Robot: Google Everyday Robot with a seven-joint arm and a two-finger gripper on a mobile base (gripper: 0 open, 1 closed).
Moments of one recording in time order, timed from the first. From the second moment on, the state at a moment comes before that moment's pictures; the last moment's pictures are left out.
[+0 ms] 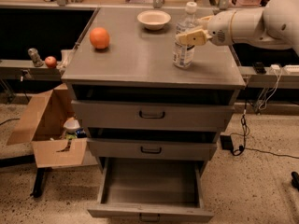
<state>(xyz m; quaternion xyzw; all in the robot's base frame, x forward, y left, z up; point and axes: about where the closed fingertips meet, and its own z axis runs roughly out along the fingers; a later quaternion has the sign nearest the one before) 0.737 -0.147 0.939 -0.40 0.71 0.21 0.54</state>
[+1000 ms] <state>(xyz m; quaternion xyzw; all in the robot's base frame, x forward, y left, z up) 0.661 -0.111 0.967 -0.47 0.65 0.26 0.54</state>
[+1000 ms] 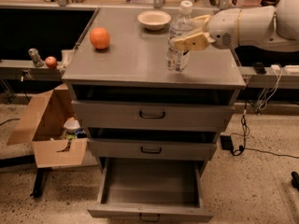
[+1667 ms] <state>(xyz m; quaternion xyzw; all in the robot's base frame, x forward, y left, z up) 0.610 -0.106 0.933 -0.56 0.62 0.25 0.50</state>
